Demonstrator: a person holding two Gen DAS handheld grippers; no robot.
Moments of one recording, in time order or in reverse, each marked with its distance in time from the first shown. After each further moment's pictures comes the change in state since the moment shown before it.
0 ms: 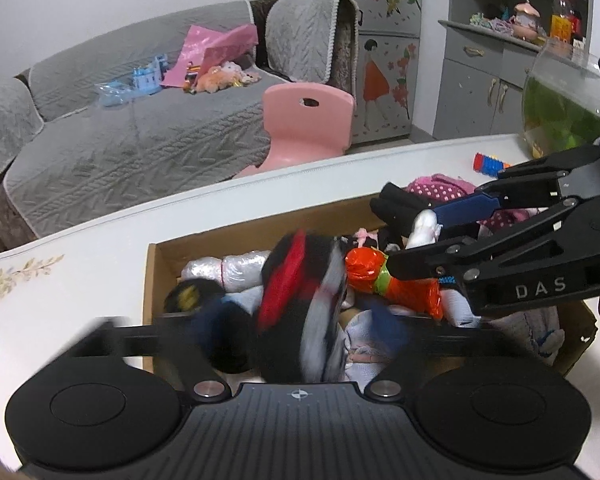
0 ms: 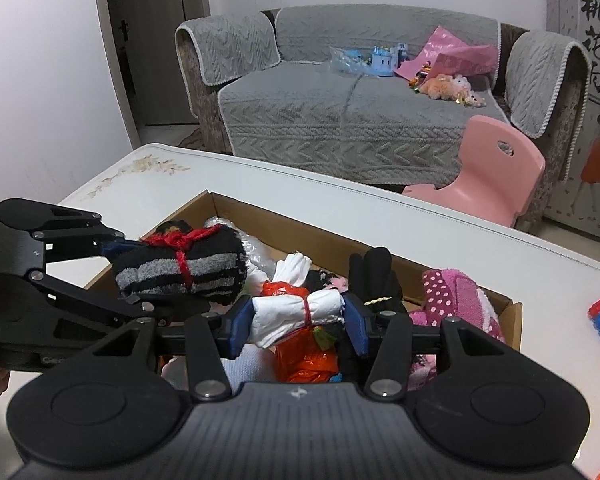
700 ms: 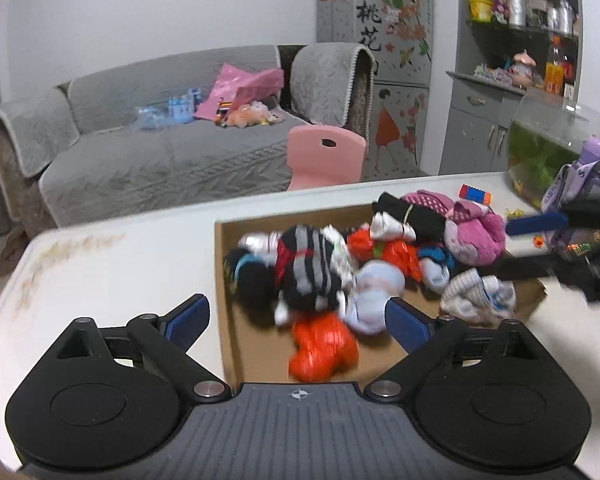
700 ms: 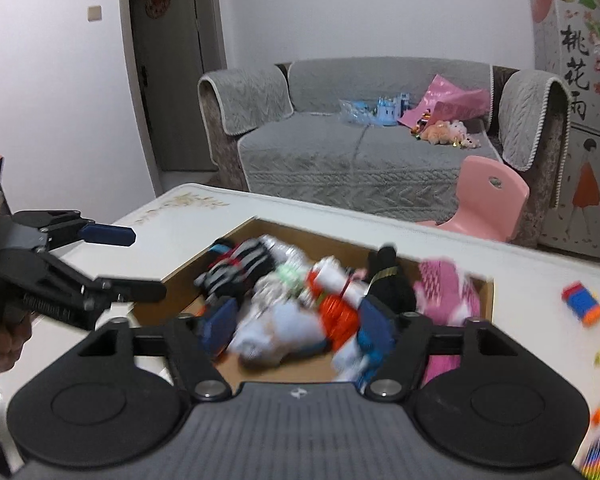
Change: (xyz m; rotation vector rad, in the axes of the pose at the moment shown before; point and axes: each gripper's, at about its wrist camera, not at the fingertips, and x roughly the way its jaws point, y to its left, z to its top) left arm -0.105 0.014 -0.069 -0.081 -0.136 0.028; right arm -0.092 0.029 -0.054 0.013 -0.172 0.036
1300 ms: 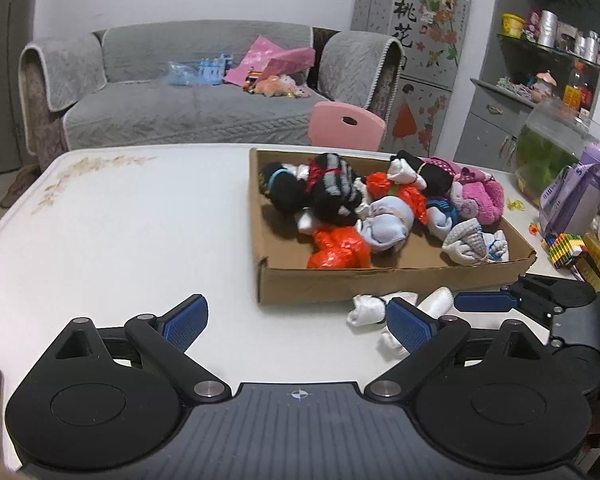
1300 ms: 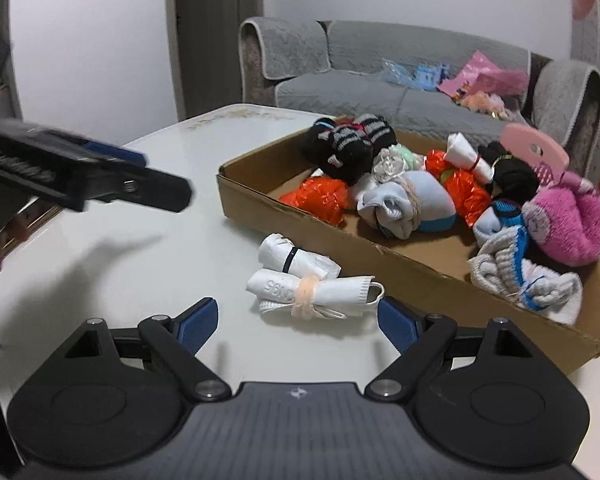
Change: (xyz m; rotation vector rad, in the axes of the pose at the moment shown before) left arm -0.033 0.026 -0.063 -0.148 0.045 -0.002; right arm 0.047 0.089 -0.075 -0.093 0.109 -0.001
